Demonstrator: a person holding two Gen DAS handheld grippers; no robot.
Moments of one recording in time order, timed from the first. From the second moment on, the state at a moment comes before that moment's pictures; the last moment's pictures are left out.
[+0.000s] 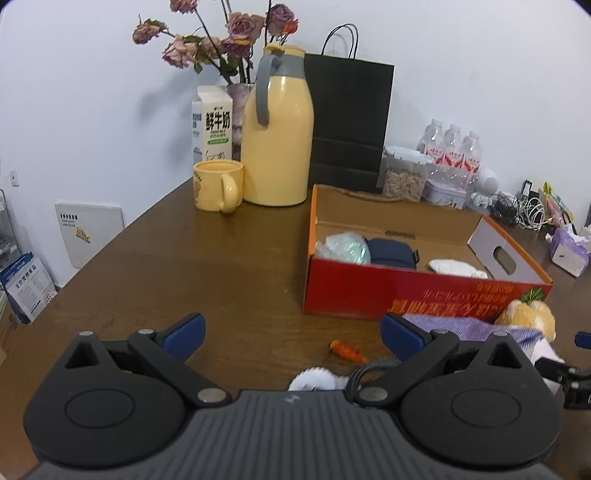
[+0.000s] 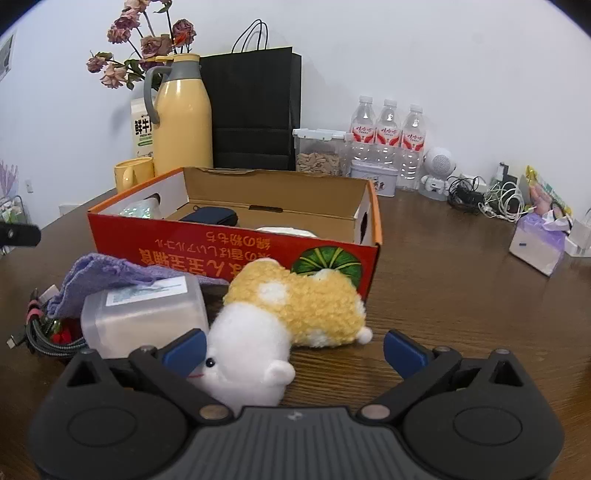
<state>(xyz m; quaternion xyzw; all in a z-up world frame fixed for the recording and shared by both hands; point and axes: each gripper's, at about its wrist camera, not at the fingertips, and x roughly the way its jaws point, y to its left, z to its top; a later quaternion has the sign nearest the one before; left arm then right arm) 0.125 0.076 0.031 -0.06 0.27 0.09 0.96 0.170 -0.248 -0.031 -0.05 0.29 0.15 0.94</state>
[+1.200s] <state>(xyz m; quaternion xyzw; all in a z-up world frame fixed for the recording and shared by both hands) 0.121 0.048 0.034 -0.07 0.29 0.03 0.95 0.164 -0.262 -0.026 0.02 0.27 0.20 0.94</state>
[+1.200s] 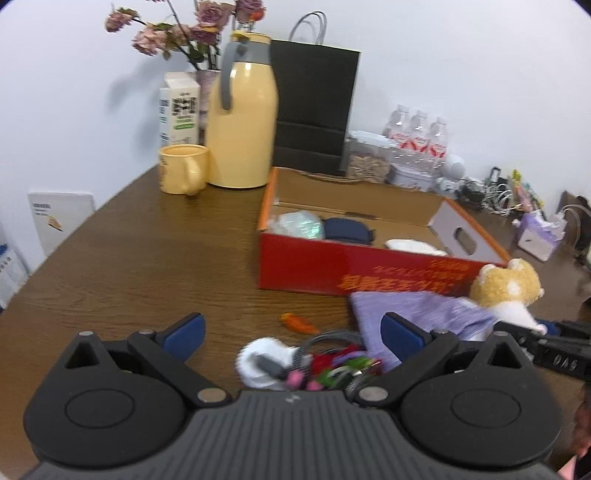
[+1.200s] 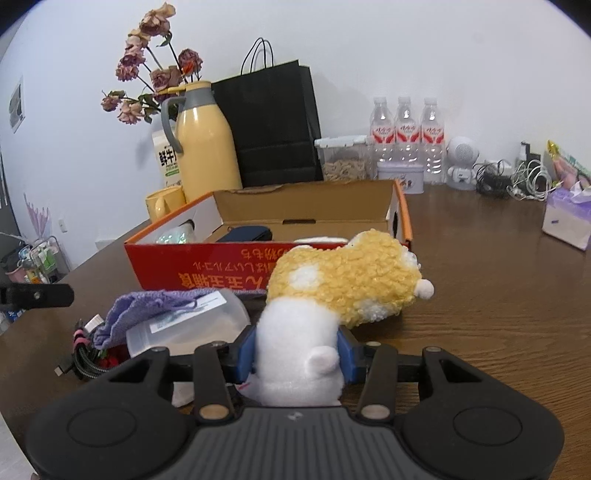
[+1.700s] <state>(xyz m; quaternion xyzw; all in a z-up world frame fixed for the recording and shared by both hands) 0.221 -0.002 0.016 -0.11 0.41 -0.01 0.91 0.179 -0.272 -0.016 0.00 0.25 0.20 0.95</state>
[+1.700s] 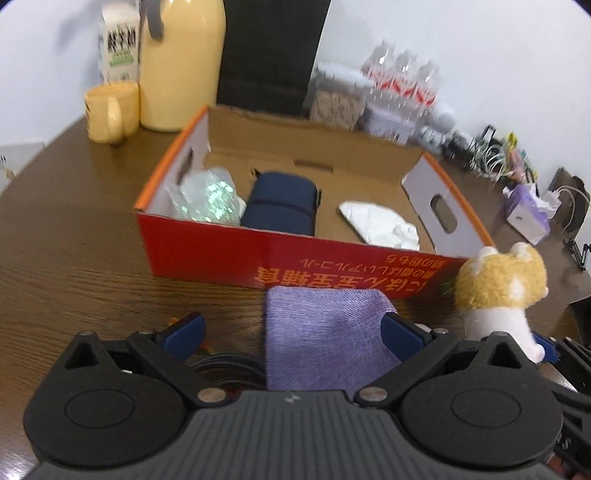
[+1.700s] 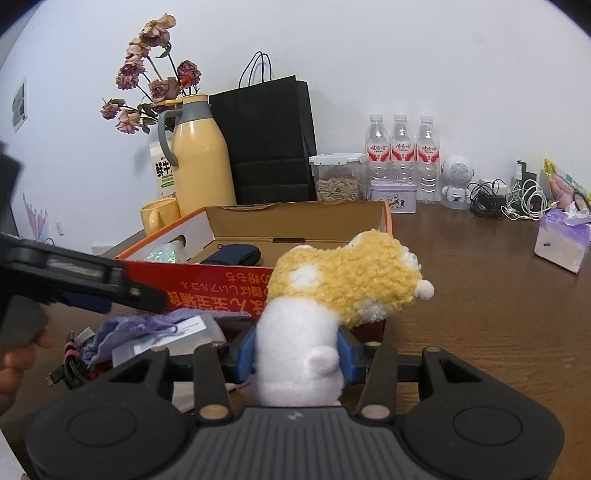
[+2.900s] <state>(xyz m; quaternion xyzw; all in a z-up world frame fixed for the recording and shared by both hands) 0.190 -0.002 0.031 -0.14 0.39 -0.02 0.91 0.159 -0.268 -0.010 -0.01 0.24 0.24 0.94</state>
